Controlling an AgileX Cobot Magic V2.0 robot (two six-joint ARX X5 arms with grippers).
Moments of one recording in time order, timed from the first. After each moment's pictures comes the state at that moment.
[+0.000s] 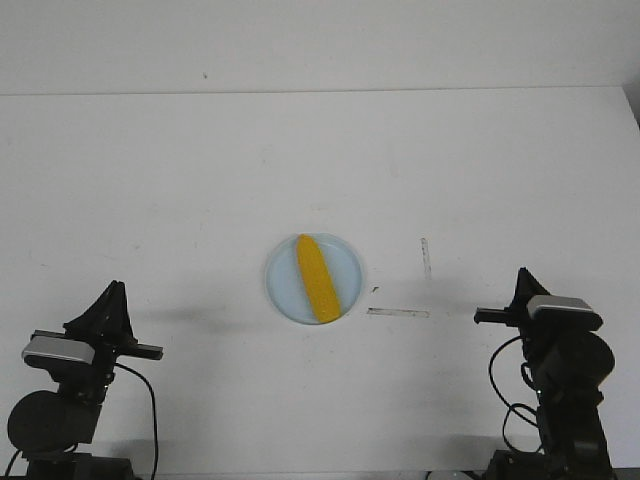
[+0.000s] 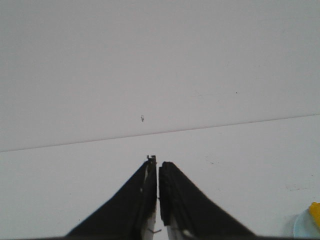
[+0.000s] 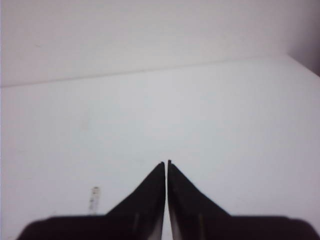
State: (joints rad) left arm -0.08 0.27 0.37 0.15 0.05 0.06; right arm -0.11 0.52 0.46 -0.12 -0.07 0.09
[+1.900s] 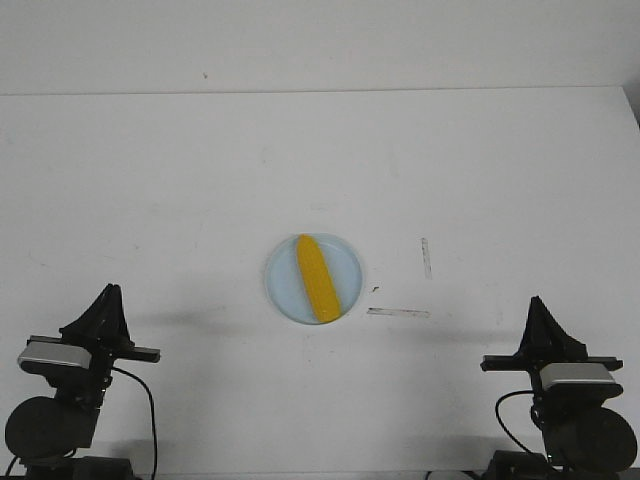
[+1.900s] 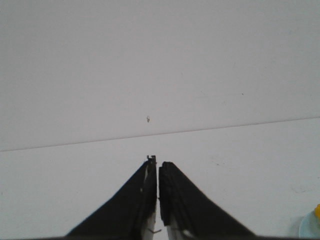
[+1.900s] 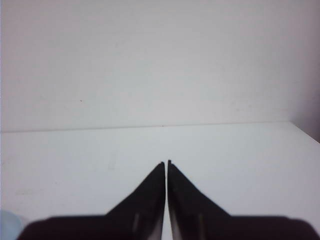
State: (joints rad) left arm -0.08 0.23 0.37 0.12 0.02 0.06; right arm -0.11 0.11 0.44 -0.29 -0.10 0.06
